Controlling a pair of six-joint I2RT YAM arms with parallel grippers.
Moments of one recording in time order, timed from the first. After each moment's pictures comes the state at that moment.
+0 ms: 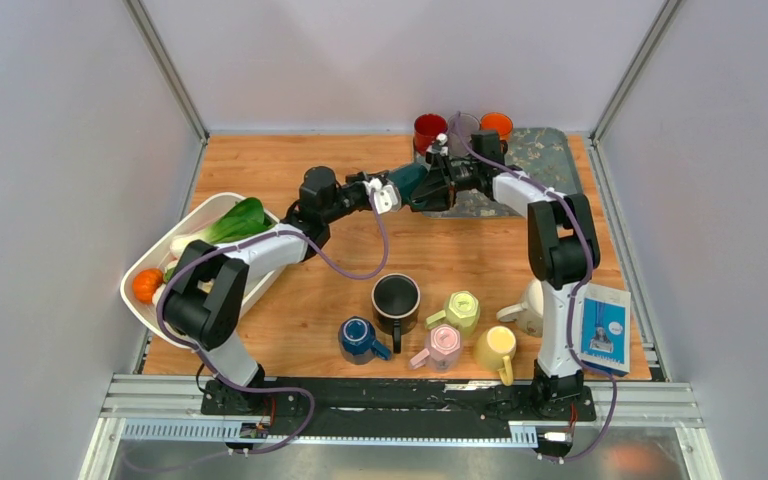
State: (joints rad) left arm -0.49 1.67 0.97 0.61 0.47 0.85; right arm 0.23 2.16 1.58 -0.04 -1.52 0.97
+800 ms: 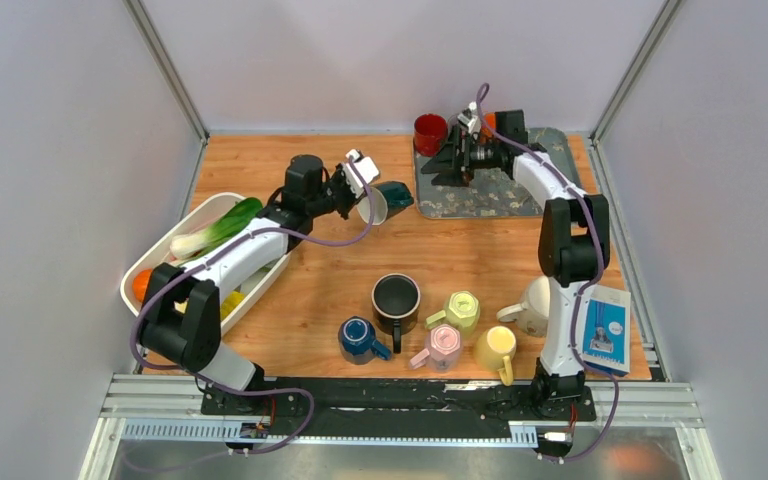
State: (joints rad) left arm -0.44 1.52 1.01 0.18 0.41 0.50; right arm 0.13 2.16 1.71 -0.24 -1.22 0.57
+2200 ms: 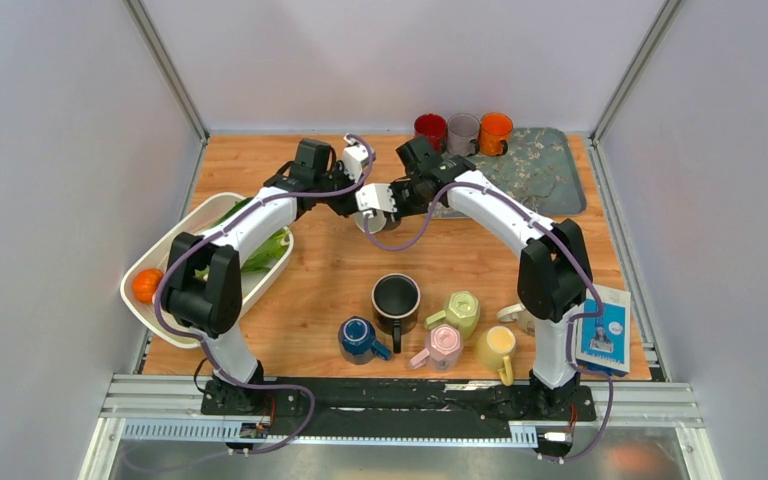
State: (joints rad) left arm -0.37 1.72 1.31 -0.31 0.51 0.20; right arm 0.62 1.96 1.75 -0.77 -0.27 -1.26
